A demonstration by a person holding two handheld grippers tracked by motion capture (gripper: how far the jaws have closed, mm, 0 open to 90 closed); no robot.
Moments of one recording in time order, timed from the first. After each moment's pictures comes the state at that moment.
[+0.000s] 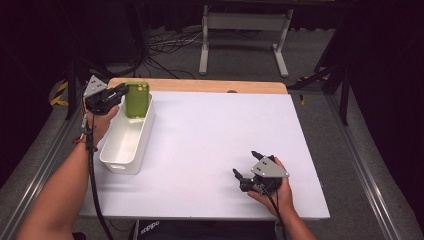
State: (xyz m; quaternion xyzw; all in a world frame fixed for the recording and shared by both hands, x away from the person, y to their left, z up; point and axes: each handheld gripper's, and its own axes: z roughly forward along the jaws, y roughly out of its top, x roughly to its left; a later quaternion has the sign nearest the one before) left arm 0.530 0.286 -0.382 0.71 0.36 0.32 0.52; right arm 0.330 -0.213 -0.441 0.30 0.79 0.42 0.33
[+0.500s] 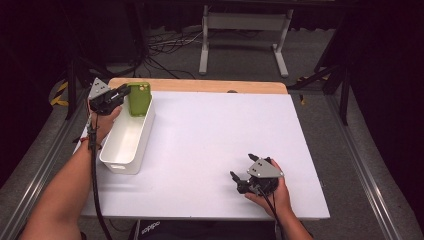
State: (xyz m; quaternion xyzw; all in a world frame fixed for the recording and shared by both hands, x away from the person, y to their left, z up) left arm 0.546 0.288 -0.400 0.70 0.35 0.33 0.53; right arm 0.331 -0.206 -0.447 0.30 0.80 0.41 0.32
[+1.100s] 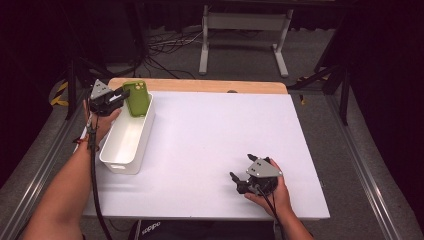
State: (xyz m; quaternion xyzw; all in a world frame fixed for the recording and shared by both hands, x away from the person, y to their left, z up) left arm 0.551 0.294 -0.408 0.72 0.38 0.33 0.48; right arm 0.332 -0.205 -0.448 0.30 0.81 0.40 0.31
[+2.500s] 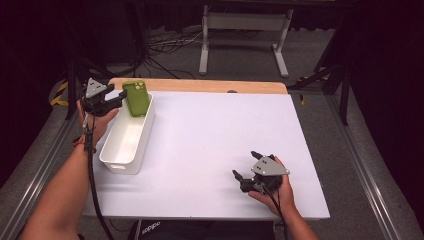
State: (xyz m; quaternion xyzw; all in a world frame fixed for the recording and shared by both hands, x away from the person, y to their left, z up) left arm 0.533 0.296 -0.390 0.70 0.41 0.35 0.47; right arm 0.332 -0.215 -0.437 0.29 0.80 0.42 0.31
